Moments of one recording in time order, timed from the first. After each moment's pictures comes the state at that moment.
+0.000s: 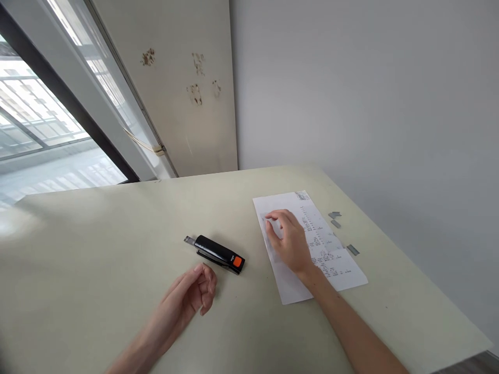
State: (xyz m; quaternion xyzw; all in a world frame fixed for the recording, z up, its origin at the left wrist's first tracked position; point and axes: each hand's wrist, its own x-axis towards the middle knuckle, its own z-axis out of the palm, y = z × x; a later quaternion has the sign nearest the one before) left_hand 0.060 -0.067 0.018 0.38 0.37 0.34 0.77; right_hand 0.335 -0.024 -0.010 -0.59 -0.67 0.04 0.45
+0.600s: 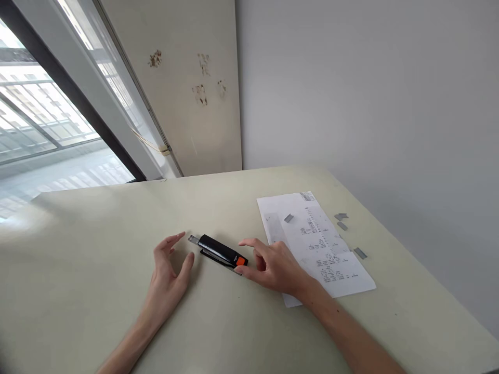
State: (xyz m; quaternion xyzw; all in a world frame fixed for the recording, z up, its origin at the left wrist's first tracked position) left_hand 0.032 -0.044 -0.002 0.63 0.63 0.37 0.26; right_hand 0.307 -0.050 -0.006 -0.47 -0.78 0.26 0.31
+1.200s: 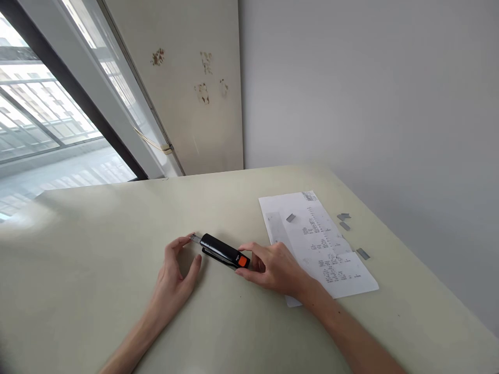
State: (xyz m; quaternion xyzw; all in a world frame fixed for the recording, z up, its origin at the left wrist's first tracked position) left_hand 0.032 -0.047 -0.009 0.66 0.60 0.37 0.28; right_hand 0.304 -0.050 -0.009 -0.45 -0.80 0.27 0.31
